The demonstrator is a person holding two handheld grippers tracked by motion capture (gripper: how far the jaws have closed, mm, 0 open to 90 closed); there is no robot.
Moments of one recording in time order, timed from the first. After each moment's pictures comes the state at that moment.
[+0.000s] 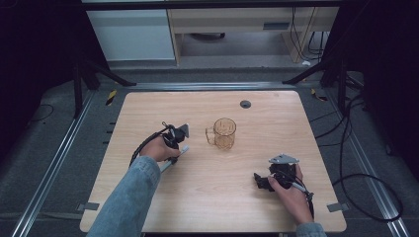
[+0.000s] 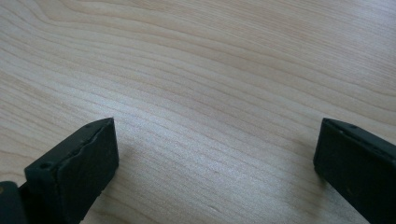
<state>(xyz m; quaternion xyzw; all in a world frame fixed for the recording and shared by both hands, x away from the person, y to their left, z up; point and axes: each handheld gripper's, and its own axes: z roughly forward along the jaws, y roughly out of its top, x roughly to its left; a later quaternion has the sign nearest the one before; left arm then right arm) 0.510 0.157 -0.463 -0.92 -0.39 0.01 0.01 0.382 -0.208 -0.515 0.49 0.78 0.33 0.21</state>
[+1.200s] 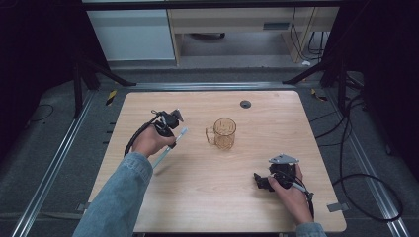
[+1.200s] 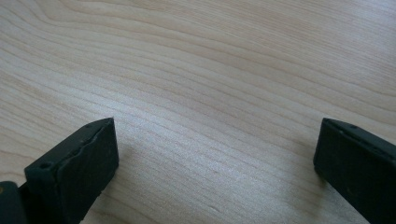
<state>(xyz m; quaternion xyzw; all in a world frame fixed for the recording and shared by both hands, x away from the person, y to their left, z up) 0.513 0.172 -0.403 -0.91 -0.40 -0.06 -0.09 0.382 -0.208 -0.515 0.49 0.78 0.33 0.21</state>
